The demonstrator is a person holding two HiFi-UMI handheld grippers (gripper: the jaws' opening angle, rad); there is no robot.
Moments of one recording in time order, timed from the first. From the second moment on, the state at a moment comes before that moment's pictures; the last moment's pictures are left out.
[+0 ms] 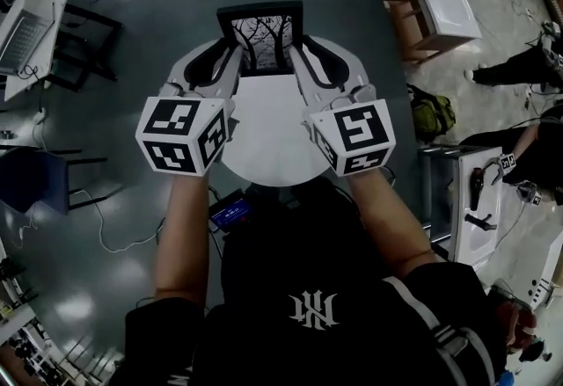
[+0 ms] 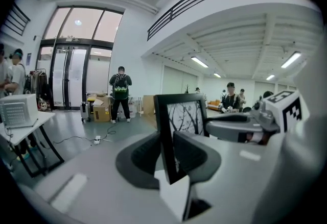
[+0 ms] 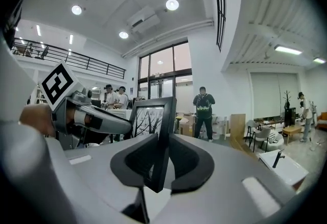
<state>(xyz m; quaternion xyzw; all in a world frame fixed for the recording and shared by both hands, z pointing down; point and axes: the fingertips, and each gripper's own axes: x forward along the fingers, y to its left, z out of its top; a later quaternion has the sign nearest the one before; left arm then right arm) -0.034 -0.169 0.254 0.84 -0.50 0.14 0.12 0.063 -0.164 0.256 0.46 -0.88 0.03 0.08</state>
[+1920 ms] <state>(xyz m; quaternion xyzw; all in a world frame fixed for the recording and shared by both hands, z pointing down) 0.008 -0.095 0.074 0.84 -0.53 0.06 -0.08 0.105 -0.100 0.085 0.46 -0.88 -0.10 -0.06</state>
